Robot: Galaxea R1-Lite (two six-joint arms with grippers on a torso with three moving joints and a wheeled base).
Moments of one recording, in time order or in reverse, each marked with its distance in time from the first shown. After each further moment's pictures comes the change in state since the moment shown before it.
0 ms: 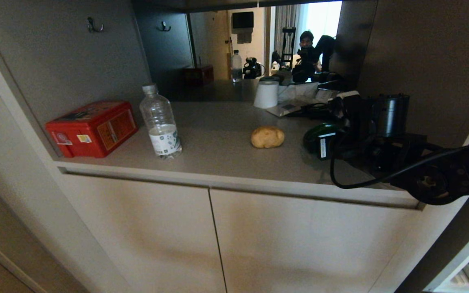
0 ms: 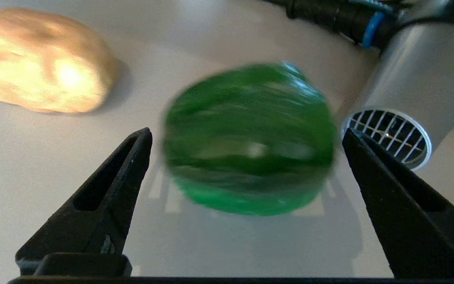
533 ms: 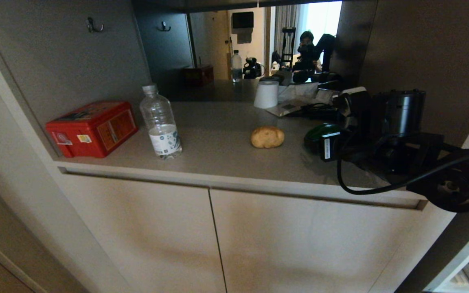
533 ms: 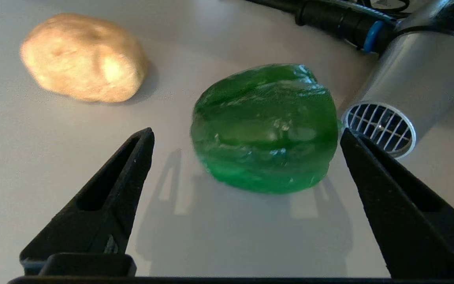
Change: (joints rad) left arm 0.001 0.000 0.000 0.000 0.000 0.000; right arm 0.031 -0.071 0.044 0.014 0.000 0.000
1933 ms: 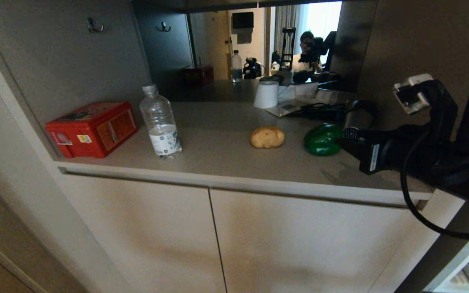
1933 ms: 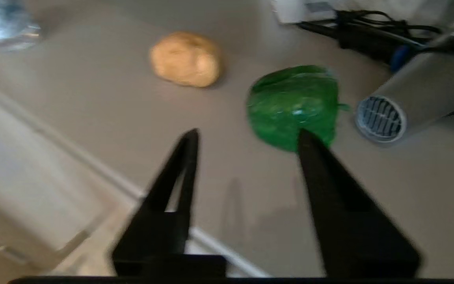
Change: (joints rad) left arm 0.000 0.000 0.000 0.000 0.000 0.004; right arm -0.006 -0.305 0.227 0.016 0.239 0.014
